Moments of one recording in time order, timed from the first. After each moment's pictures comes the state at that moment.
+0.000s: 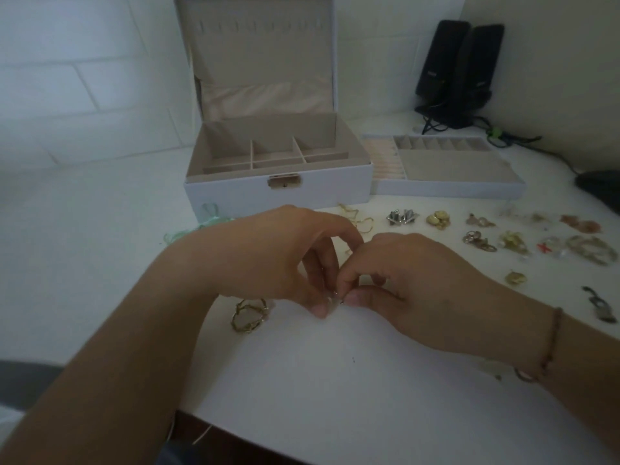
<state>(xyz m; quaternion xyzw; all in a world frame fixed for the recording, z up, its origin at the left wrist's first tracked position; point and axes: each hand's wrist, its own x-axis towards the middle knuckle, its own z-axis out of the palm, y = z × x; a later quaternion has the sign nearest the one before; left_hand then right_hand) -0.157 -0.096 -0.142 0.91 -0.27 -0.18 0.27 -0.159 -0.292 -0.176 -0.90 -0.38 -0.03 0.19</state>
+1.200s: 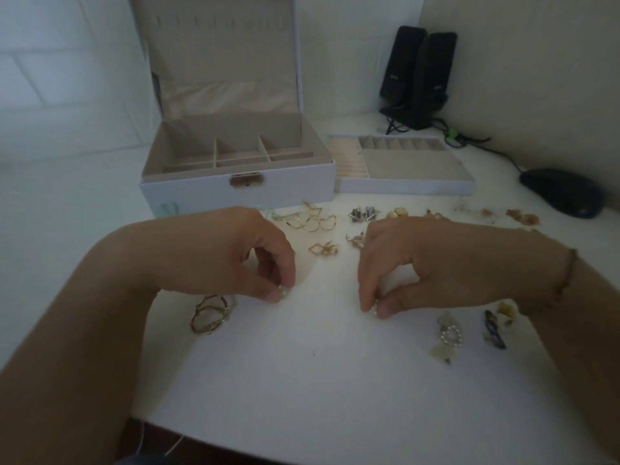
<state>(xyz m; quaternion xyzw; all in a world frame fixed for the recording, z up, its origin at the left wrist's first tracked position) -0.146 -0.080 -0.150 0.91 -0.31 -0.16 0.22 -0.137 -0.343 -0.150 -0.86 -0.47 0.14 0.16</state>
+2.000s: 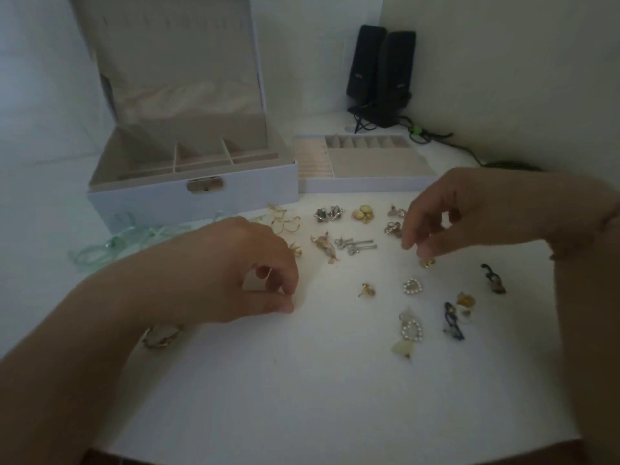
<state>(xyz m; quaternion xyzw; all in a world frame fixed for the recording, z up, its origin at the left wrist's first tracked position) -0.147 -0.112 -0.164 0.88 -0.44 0.00 0.17 -0.122 -0.414 -0.115 -0.93 -0.28 0.16 0.20</state>
